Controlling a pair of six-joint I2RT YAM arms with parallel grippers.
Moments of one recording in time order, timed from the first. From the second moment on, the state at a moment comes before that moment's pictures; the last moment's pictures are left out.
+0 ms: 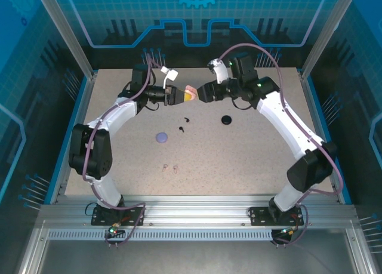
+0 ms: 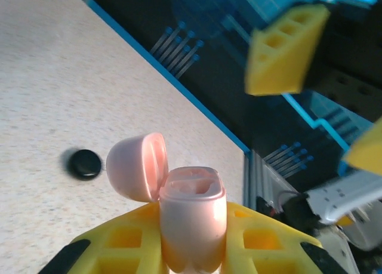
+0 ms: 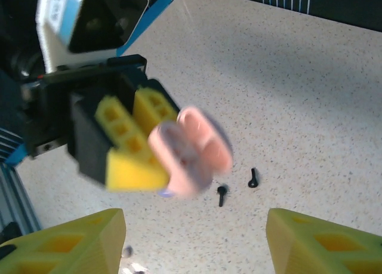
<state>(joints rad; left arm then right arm) -0.18 1.77 1.33 0.00 1.15 -0.31 0.46 1.60 1.65 -0.70 -0.42 0.13</state>
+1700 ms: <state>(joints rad) 0.12 1.44 0.86 0.68 0.64 -0.74 1.16 2.22 1.84 -0.94 0.15 1.31</state>
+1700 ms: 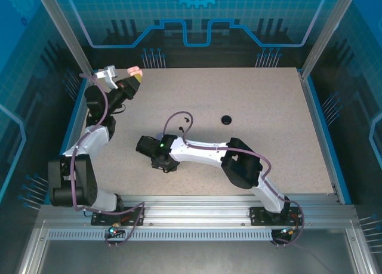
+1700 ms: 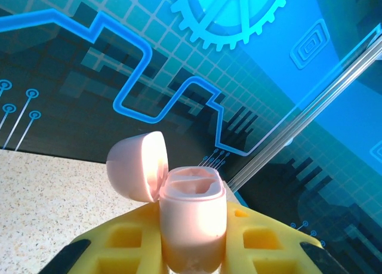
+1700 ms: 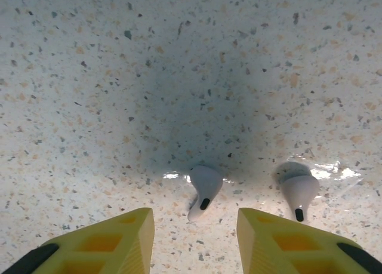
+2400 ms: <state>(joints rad) 0.15 1.46 0.85 0.79 0.66 -0.82 1.14 2.33 1.93 -1.01 0.15 1.31</state>
